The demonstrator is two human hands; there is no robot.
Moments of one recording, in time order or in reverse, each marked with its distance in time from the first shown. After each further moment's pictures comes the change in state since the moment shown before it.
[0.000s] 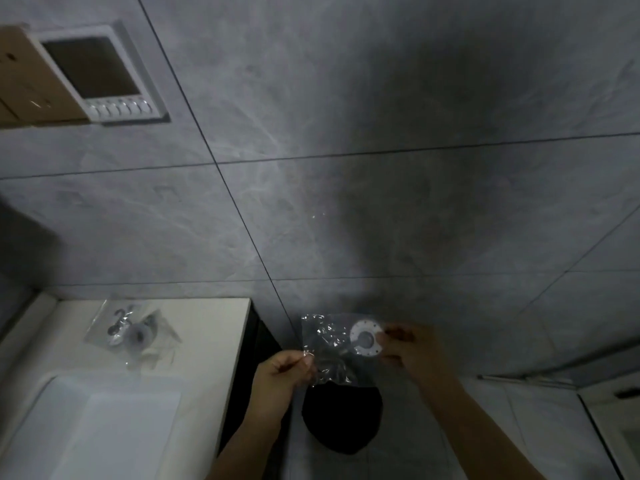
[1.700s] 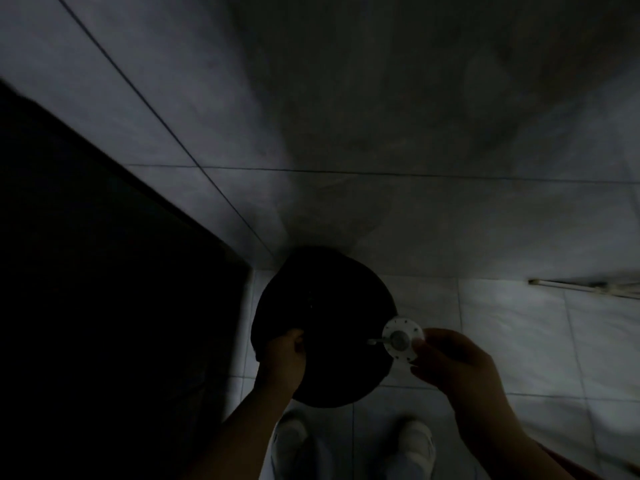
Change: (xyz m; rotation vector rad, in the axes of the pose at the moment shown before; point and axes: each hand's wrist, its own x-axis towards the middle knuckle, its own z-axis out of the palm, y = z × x) left_hand 0.226 -0.494 0.061 0.435 -0.042 -0.515; right_hand 0.166 0.438 -0.041 -0.053 0.171 0.401
